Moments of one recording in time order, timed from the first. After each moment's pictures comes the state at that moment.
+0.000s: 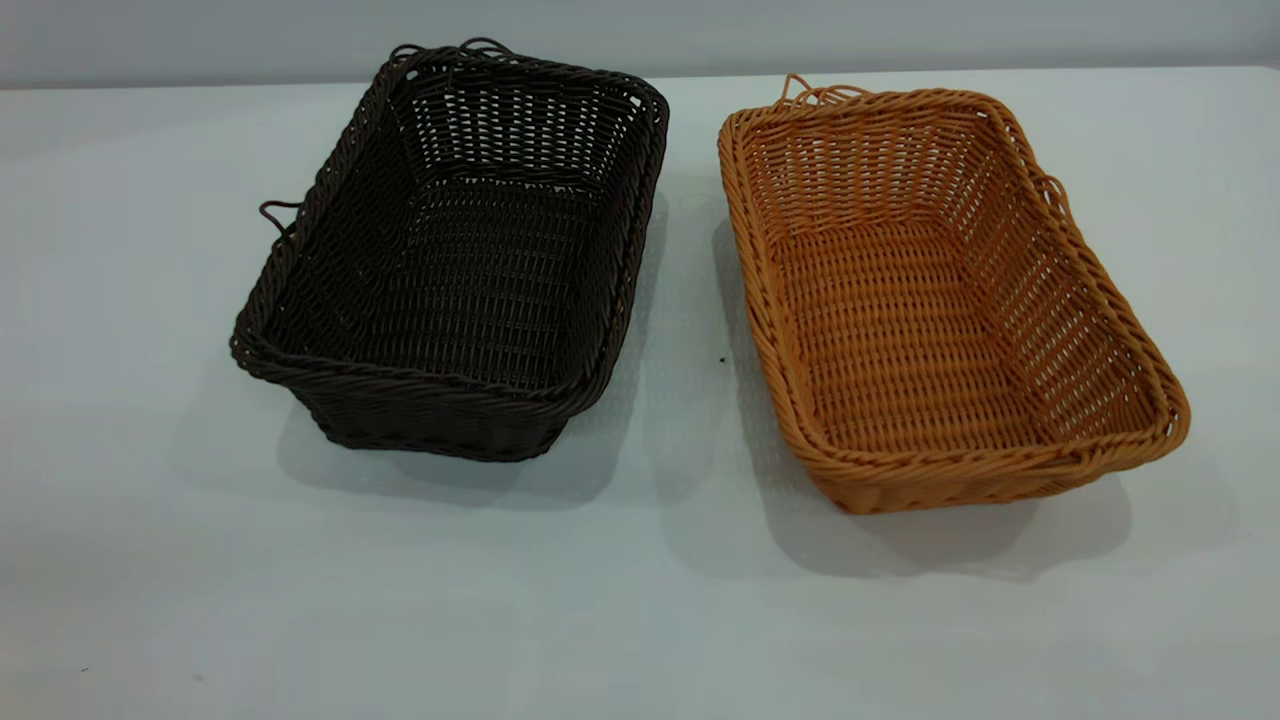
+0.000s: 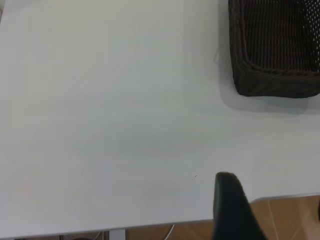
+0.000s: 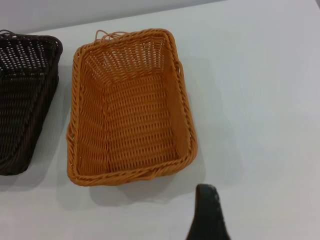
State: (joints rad) left arm -0.01 -0.02 -0.49 -0.04 1.12 0.06; right arm -0.03 -0.02 -0.46 0.16 1.13 0.04
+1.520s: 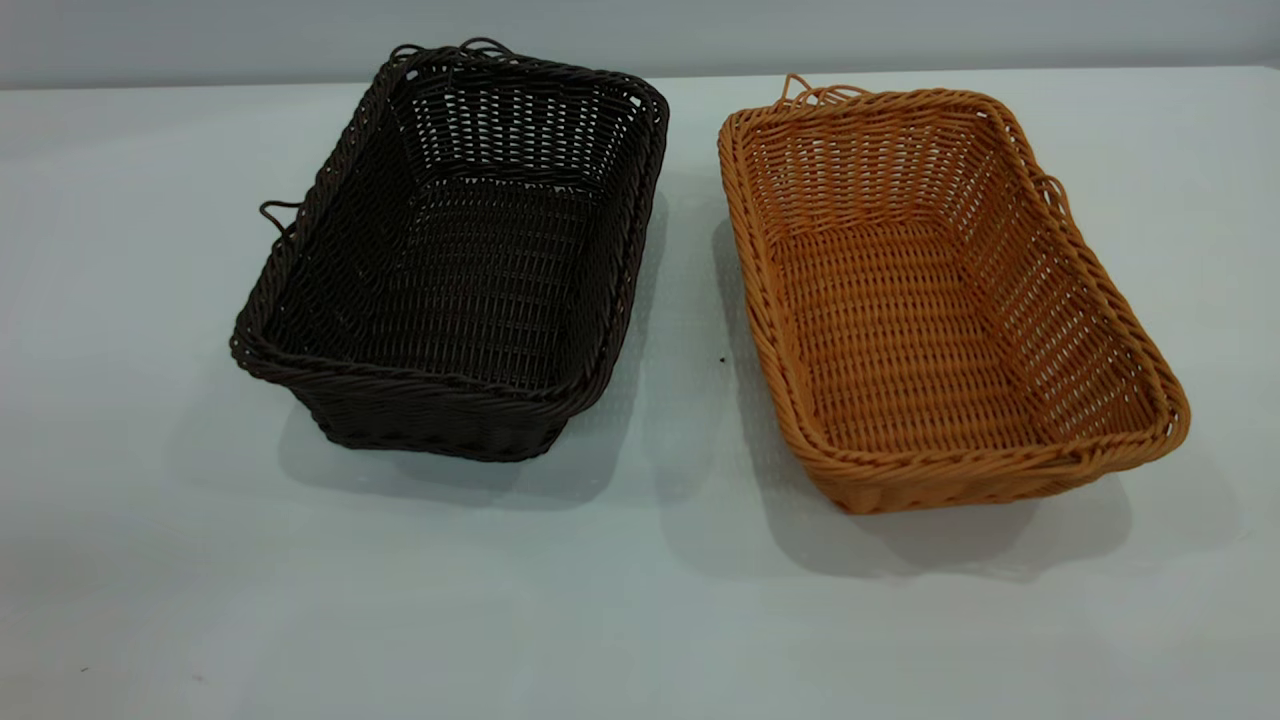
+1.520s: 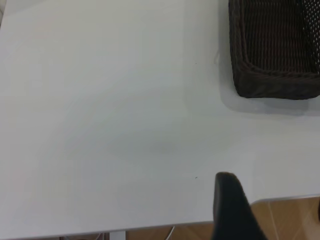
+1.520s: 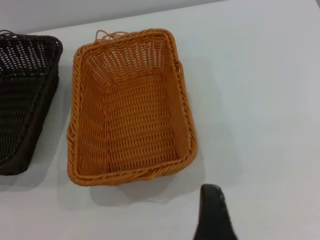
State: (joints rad) left arm -0.01 -0.02 -0.49 -0.04 1.12 0.06; right arm -0.03 -0.02 -0.46 0.16 1.13 0.04
